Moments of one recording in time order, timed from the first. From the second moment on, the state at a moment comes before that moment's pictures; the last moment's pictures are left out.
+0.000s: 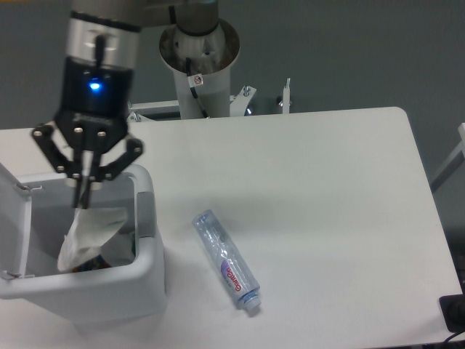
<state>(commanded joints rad) 2.09 -1.71 -1.48 -0.81 1.23 -0.04</state>
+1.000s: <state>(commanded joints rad) 2.43 -1.95 -1.50 -0.87 1.24 0.02</state>
